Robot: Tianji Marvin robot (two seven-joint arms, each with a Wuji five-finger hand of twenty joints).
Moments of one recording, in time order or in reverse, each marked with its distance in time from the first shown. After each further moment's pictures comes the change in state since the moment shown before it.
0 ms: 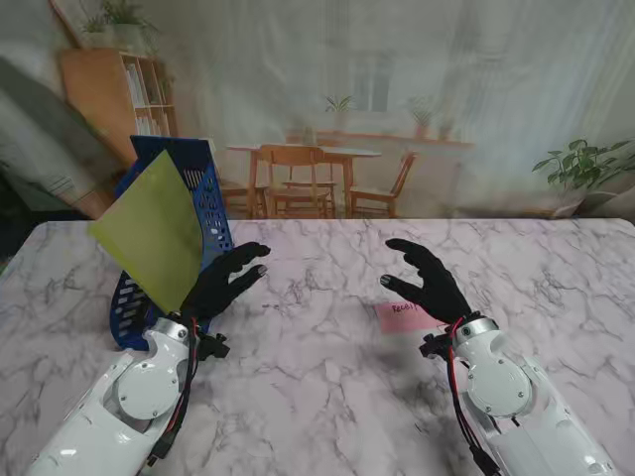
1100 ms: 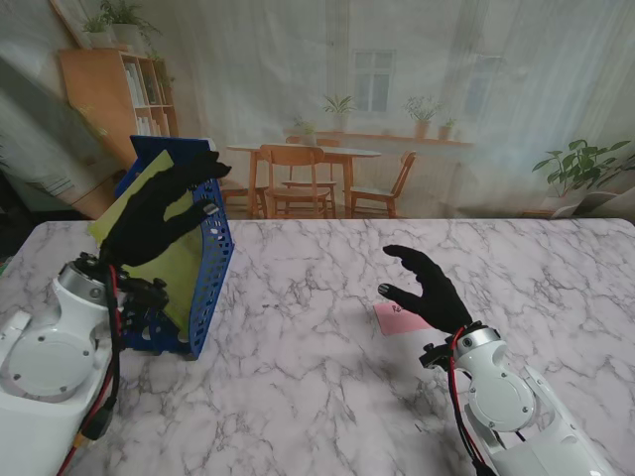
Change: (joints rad) left arm 0.061 0.036 -0.318 -0.369 -0.001 -0.229 -0.192; right arm -0.065 0.004 0.017 -0.067 -0.021 -0.017 -0.003; left_hand -0.016 0.000 0.000 0.000 0.000 0.001 -0.002 0.000 0.002 -0.003 0.000 0.002 -0.002 -0.019 0.000 -0.012 0.009 -0.001 0.000 0.000; right_hand 0.000 0.000 0.000 0.000 0.000 0.000 0.000 0.000 0.000 0.002 0.000 0.000 0.000 0.000 0.000 0.000 0.000 0.000 -0.002 0.003
